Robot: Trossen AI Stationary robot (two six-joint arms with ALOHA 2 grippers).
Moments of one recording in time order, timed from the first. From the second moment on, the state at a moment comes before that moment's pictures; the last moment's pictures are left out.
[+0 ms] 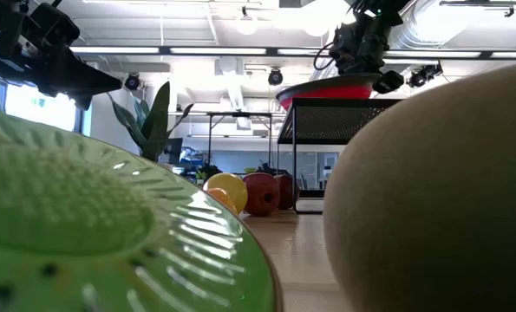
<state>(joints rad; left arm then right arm) -0.09 0.12 0.10 -0.06 -0.24 -0.08 -0.92 1.74 1.80 -1.42 -0.33 0.27</state>
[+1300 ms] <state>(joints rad) -0.09 0.12 0.10 -0.08 -0.24 -0.08 -0.87 1.74 1.80 -1.44 -0.20 0.27</state>
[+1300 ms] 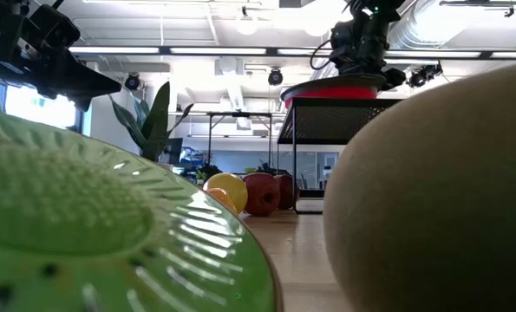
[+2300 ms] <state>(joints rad) -0.09 0.12 0.10 -0.08 -0.24 -0.08 -0.80 1.31 1.80 -1.42 -0.20 0.14</state>
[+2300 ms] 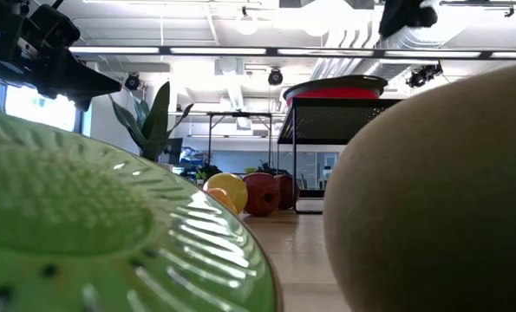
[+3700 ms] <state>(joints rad) -0.09 0.12 0.10 -0.05 -0.24 -0.12 0.02 1.41 1.74 -1.01 0.15 0.14</state>
